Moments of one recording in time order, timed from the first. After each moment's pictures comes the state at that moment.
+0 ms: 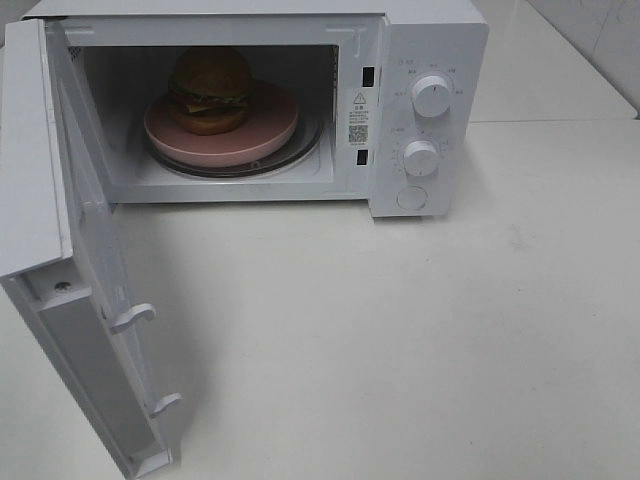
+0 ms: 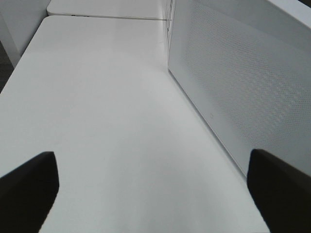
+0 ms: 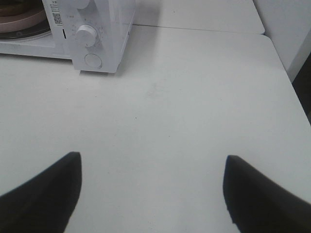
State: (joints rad) left arm -0.07 -0.01 -0.52 0.00 1.09 -0.04; right arm 0.06 0.00 -0.51 -0.01 0.99 0.01
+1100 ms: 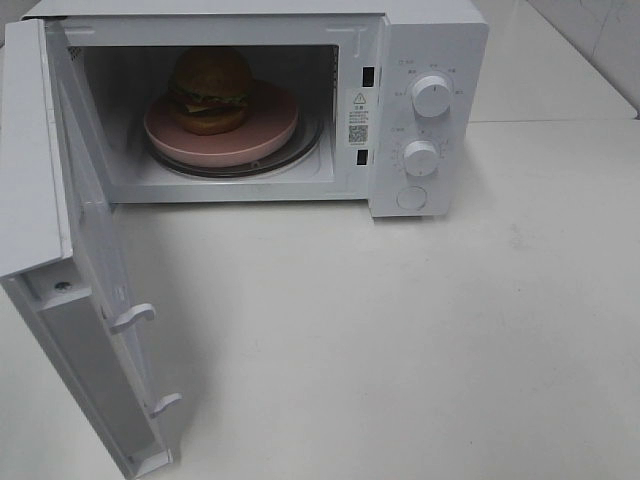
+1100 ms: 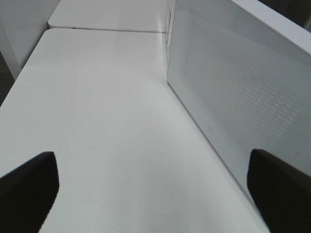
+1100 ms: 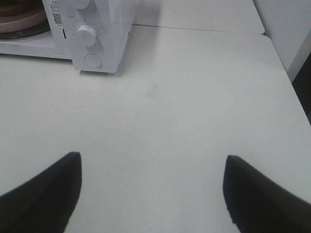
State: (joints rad) left arm -0.07 0.04 -0.54 0.00 1.03 -0.04; right arm 0.06 0.00 -0.51 -0.01 0.99 0.01
